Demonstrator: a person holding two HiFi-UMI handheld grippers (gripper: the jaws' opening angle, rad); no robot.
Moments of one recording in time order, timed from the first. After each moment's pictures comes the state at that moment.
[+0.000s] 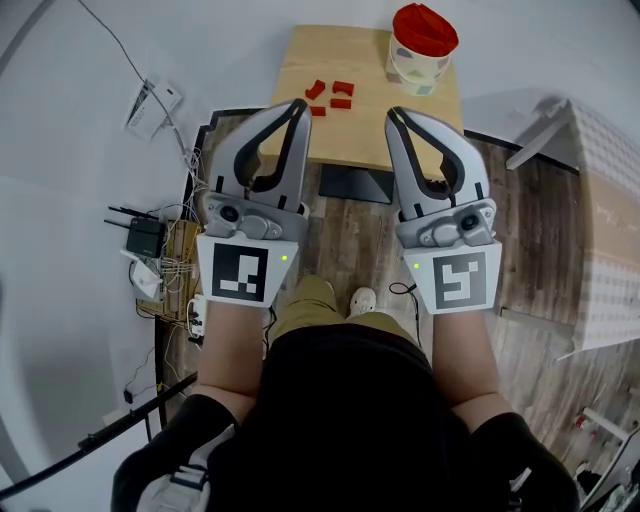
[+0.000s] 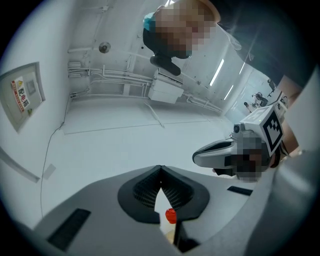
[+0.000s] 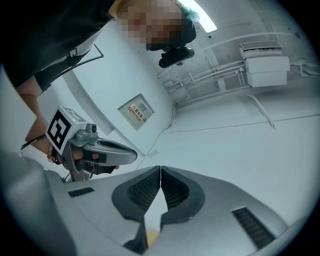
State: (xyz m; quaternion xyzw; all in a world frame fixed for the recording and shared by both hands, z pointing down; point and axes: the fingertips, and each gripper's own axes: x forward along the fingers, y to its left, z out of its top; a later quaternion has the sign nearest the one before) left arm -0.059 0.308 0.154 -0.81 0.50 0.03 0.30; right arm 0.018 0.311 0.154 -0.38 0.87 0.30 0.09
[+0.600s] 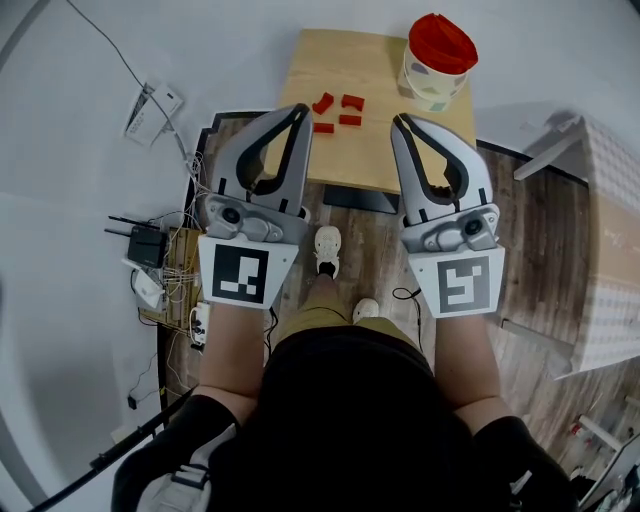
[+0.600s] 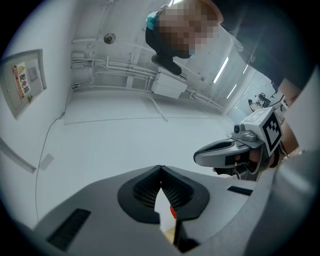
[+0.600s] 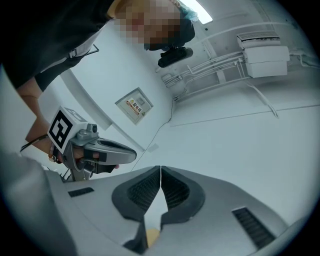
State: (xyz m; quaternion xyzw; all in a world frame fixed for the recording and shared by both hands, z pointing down) left arm -0.088 0.232 0.172 -0.82 0.51 0.02 0.28; right arm -0.007 0.235 0.171 -0.38 0.88 0.29 0.08
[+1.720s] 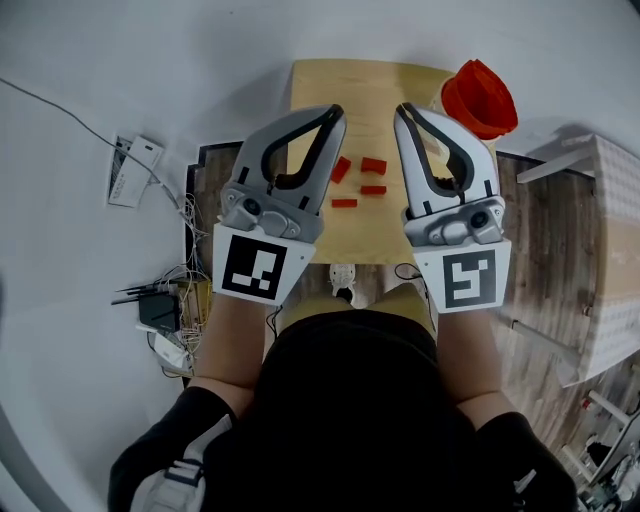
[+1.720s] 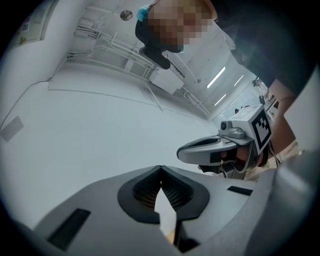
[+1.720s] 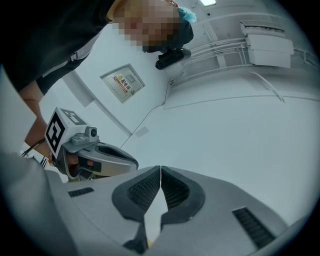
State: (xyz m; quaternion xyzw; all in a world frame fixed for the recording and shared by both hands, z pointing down) left arm -0.158 -0.008 0.201 -0.88 0.40 -0.01 0.25; right arm -0.108 0.000 0.179 -0.43 0.86 0.27 0.05
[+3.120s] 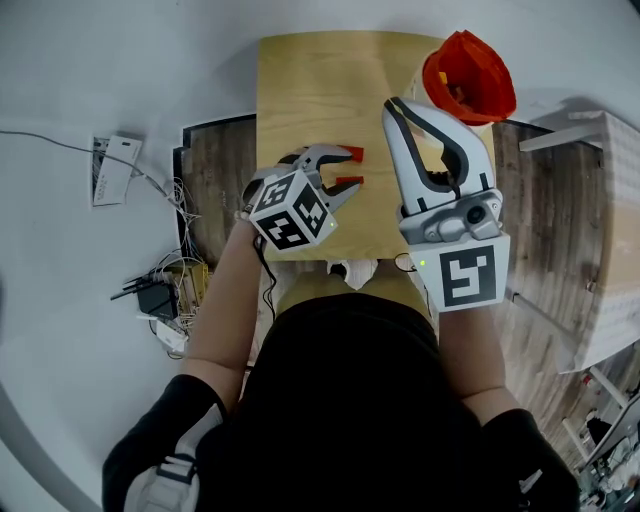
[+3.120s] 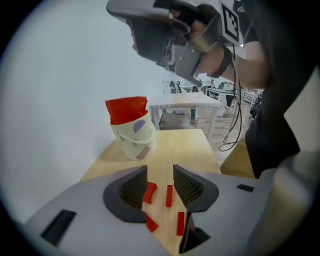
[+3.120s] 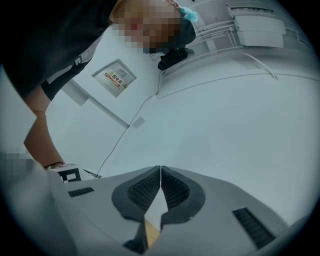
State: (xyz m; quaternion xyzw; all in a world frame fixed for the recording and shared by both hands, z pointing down) left arm -0.074 -0.026 0.487 -0.90 0.12 -0.41 0.02; right arm -0.054 -0.057 0.234 -0.42 0.88 0.21 0.02
